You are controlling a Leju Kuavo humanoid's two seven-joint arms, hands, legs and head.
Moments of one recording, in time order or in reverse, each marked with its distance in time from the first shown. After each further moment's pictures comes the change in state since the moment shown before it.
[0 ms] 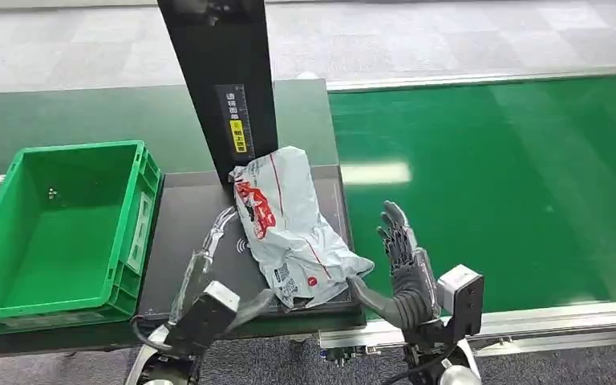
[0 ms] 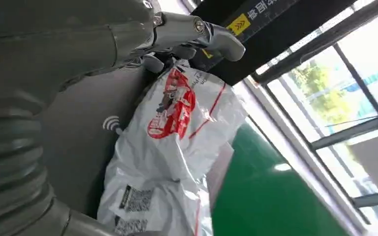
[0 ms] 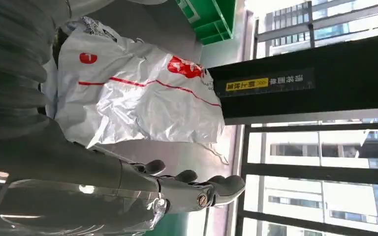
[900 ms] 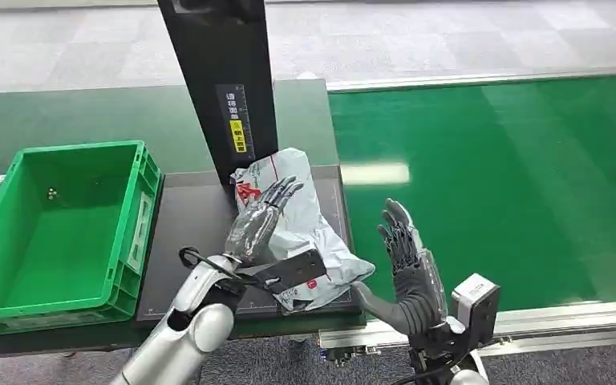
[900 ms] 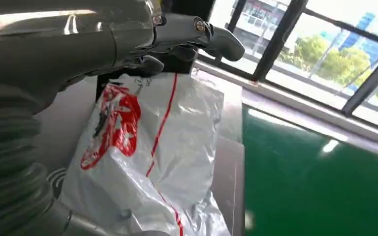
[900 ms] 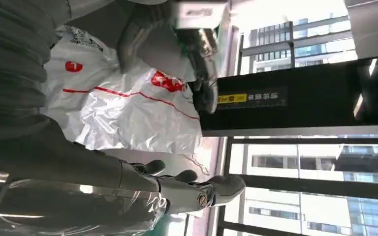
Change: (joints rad) left arm -0.433 -0.040 -0.165 0.459 -0.224 -0.075 0.069; right arm 0.012 0.006 -0.016 -0.048 -0.021 0.085 -0.028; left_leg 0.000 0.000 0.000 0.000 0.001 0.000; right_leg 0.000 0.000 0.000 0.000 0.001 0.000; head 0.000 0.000
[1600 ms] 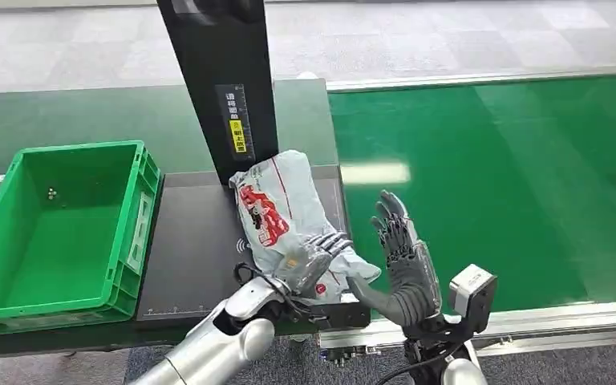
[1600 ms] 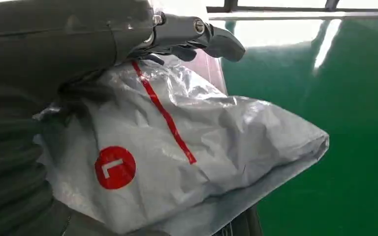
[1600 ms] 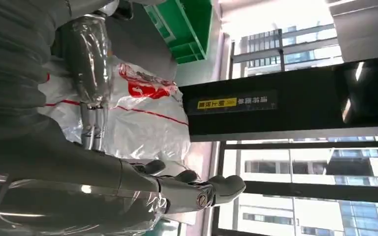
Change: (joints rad) left arm -0.097 -0.093 -0.206 0.388 0.019 -0.049 -0.046; right arm -0.043 0.006 0.013 0.034 -0.030 0.000 -0.009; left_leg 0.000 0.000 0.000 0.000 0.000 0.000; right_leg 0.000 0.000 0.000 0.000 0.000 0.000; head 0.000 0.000
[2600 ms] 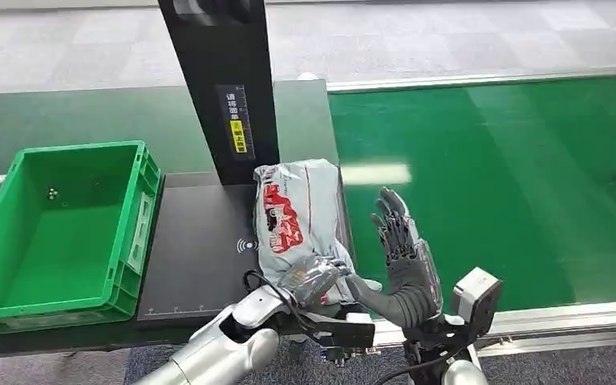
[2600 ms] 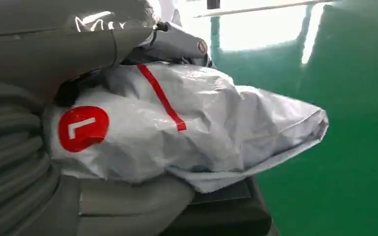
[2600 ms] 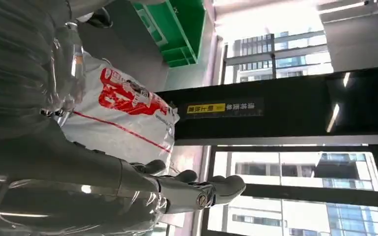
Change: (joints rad) left arm -0.016 0.001 -0.092 0.060 -0.022 -0.020 -0.021; right arm 0.006 0.014 0.002 -0.031 0.013 0.022 -0.009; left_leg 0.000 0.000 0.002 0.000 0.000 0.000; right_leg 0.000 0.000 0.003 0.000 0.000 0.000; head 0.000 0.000
